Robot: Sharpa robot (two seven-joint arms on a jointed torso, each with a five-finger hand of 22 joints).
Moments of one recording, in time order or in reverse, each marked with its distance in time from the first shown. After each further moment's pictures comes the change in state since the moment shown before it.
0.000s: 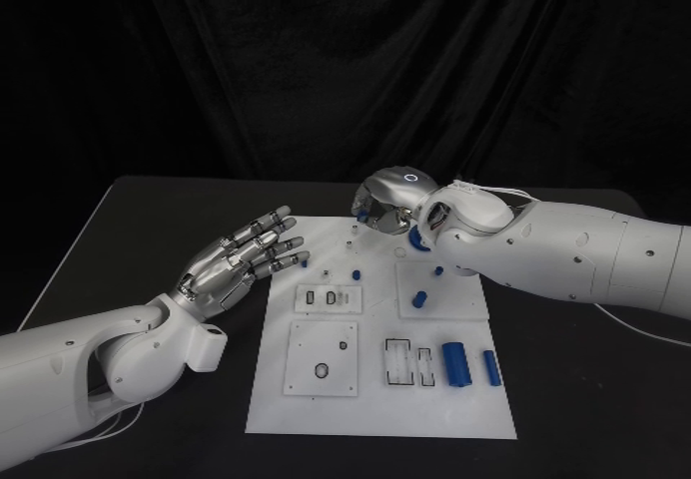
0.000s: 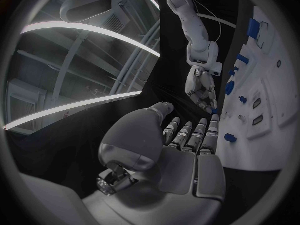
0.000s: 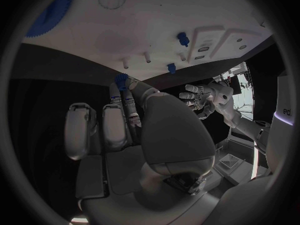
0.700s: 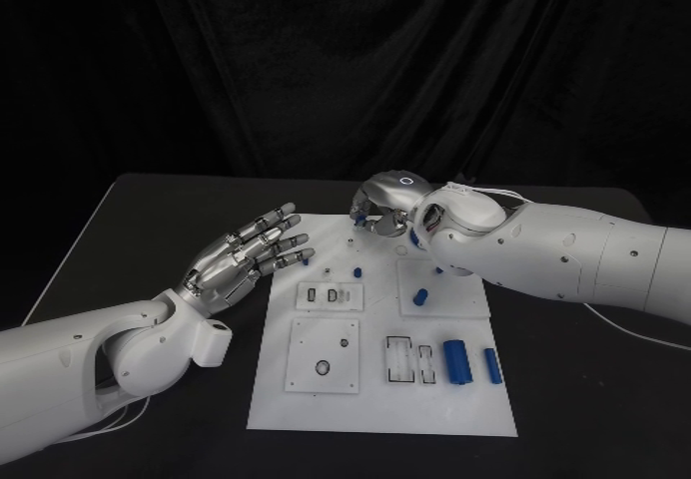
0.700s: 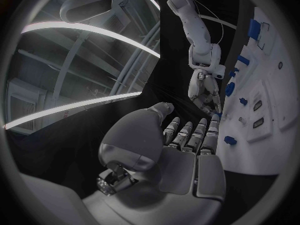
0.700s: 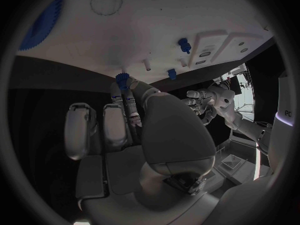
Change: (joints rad) left arm 0.000 0.008 0.000 -0.005 0.000 0.002 0.000; left_hand 0.000 0.000 0.003 0.003 0.000 0.000 0.000 0.000 0.001 0.000 0.000 0.000 0.001 0.000 0.000 0.000 0.000 0.000 0.000 0.000 0.000 0.000; right arm -0.020 0.043 0.000 -0.056 0.010 0.030 0.016; right_hand -0.004 -0.004 -0.004 0.010 -0.014 0.000 0.000 -0.010 0.005 0.020 -0.019 -0.021 -0.002 0.000 0.000 -0.005 -0.003 0.000 0.000 0.000 0.000 0.000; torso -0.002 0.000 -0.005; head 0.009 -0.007
